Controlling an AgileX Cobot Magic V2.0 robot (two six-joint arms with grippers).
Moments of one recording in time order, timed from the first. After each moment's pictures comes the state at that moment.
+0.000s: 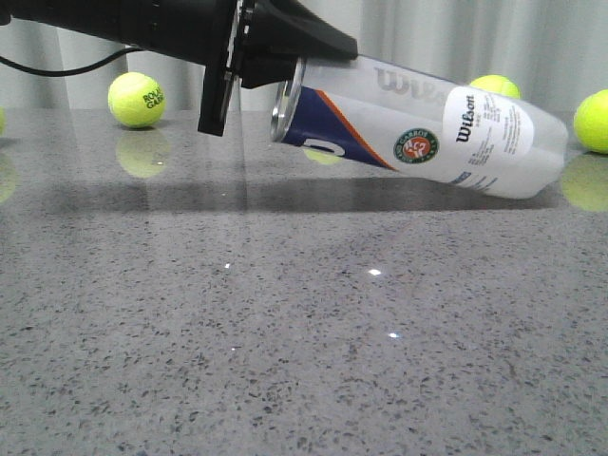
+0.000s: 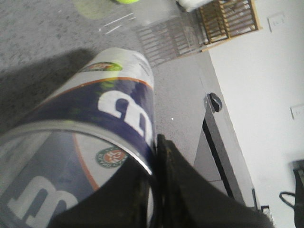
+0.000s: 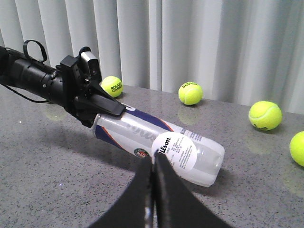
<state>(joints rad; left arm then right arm) -0.39 1.83 -1.24 -1.55 1.11 0.92 0.41 0.07 -0.44 0.20 0.45 -0.11</state>
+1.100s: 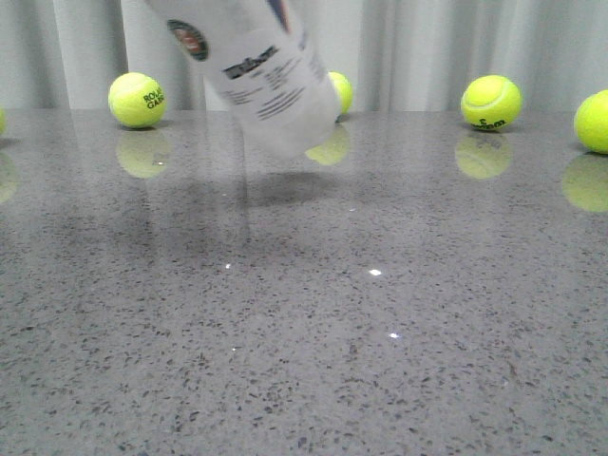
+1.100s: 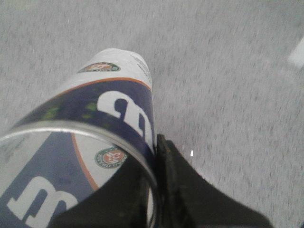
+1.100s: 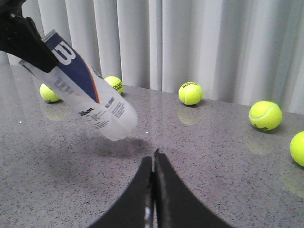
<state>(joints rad) -0.63 1.46 -1.62 -0.16 1.19 0.24 0.41 0.07 -0.44 0.20 0.45 -0.11</state>
